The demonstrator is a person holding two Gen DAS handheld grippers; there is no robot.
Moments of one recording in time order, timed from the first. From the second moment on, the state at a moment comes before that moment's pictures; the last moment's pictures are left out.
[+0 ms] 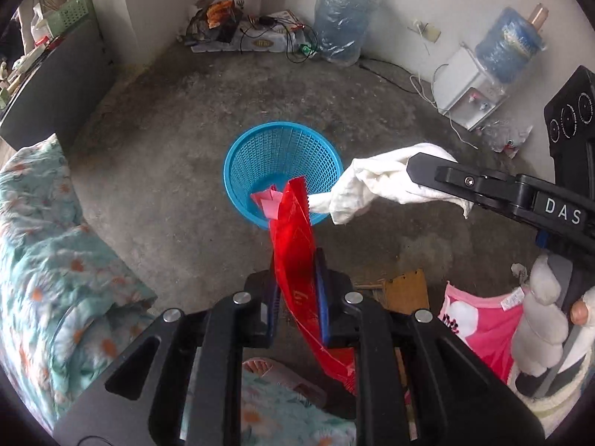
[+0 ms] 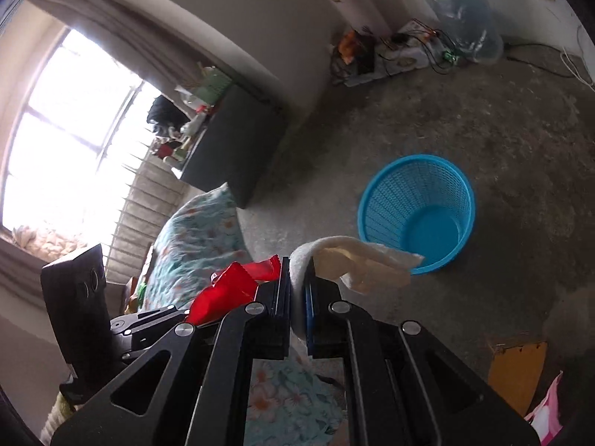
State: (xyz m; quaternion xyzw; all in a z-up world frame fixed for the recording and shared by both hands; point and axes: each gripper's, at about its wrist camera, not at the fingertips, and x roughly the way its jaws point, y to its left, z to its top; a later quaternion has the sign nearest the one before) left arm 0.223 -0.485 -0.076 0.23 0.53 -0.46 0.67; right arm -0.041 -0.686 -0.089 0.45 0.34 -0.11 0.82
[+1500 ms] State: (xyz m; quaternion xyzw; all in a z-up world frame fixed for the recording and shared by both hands) left arm 0.221 -0.119 0.097 -0.04 0.35 -0.45 0.82; right arm -0.111 -0.517 0.031 0.16 0.14 -0.22 0.95
